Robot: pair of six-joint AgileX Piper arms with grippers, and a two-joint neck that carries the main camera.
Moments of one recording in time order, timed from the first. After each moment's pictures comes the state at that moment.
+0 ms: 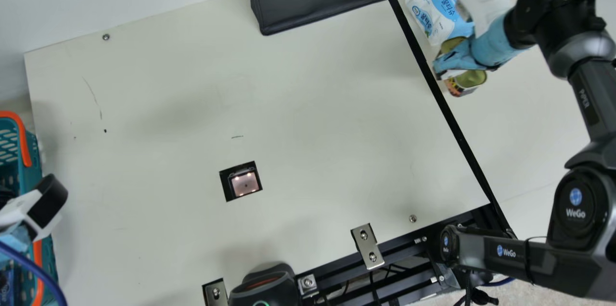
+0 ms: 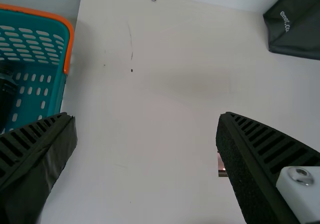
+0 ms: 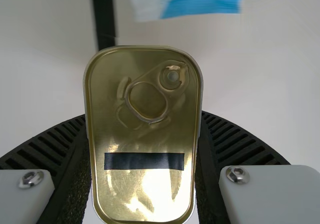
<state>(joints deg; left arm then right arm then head) -1.5 50.2 -61.9 -10.2 63.8 -4.0 -29.4 90.2 -65.6 2.5 55.5 -27.5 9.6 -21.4</state>
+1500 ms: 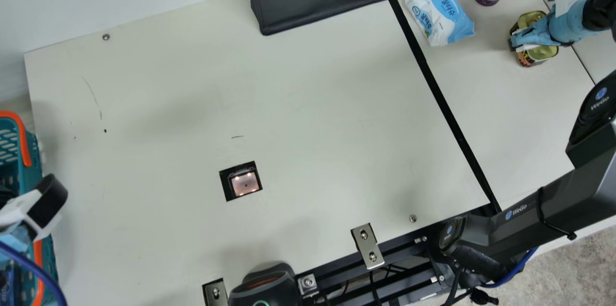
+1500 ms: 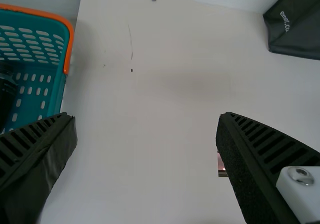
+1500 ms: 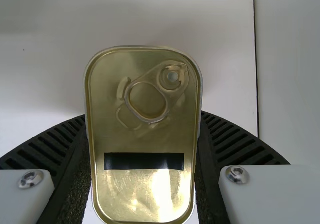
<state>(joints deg) -1.5 50.2 -61.9 -10.2 63.8 -4.0 -48.9 110.8 -81.4 7.1 43.6 -48.4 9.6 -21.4</state>
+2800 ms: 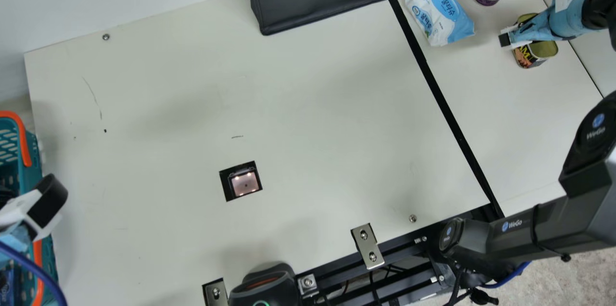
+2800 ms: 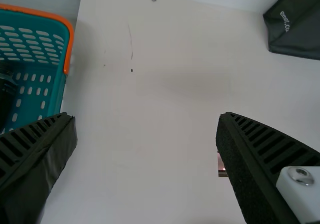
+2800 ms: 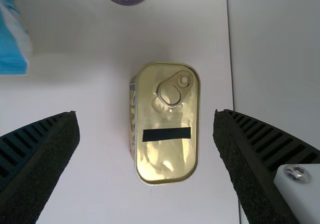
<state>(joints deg) -1.5 50.2 -61.9 -10.2 63.8 -4.0 -44.2 99.6 -74.8 2.6 40.1 -43.9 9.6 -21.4</state>
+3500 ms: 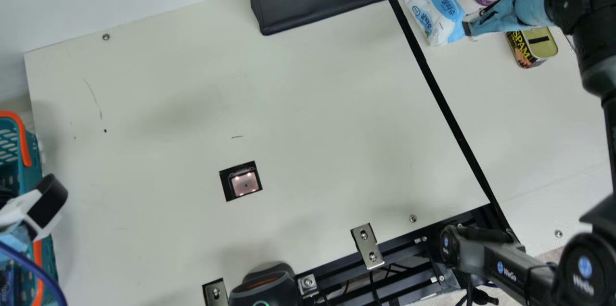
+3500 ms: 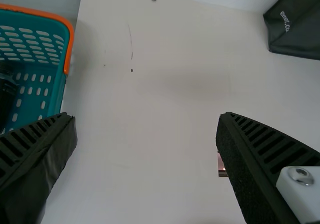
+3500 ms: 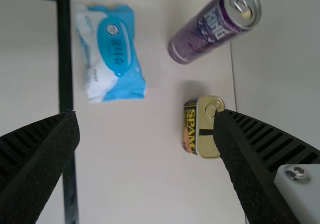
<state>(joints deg) -1.5 49.8 -62.3 -9.9 64.3 -3.7 -23.0 77.6 -70.9 -9.6 49.9 -20.4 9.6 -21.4</state>
